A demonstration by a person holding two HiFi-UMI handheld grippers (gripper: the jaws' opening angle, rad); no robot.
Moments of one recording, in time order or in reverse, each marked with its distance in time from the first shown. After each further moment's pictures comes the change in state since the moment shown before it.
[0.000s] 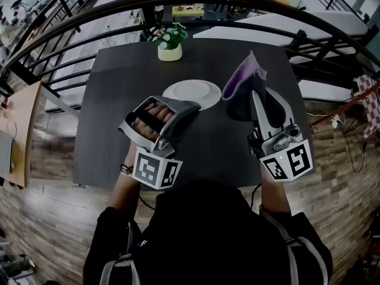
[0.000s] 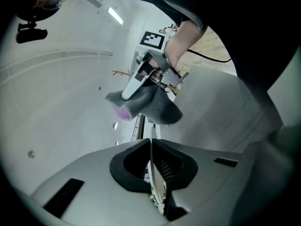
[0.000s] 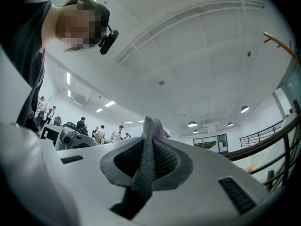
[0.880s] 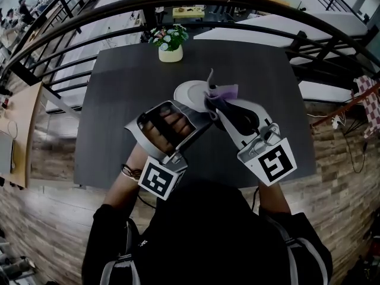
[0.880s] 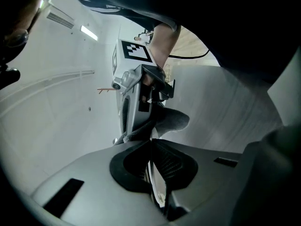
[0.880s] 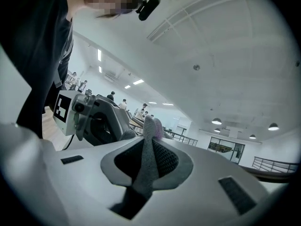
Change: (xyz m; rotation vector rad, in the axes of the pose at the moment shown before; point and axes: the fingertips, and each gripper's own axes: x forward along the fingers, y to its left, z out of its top) left arm -0.003 -0.009 0.042 0.305 -0.082 -0.022; right arm 0.016 0.072 -0.050 -0.266 0.289 0.287
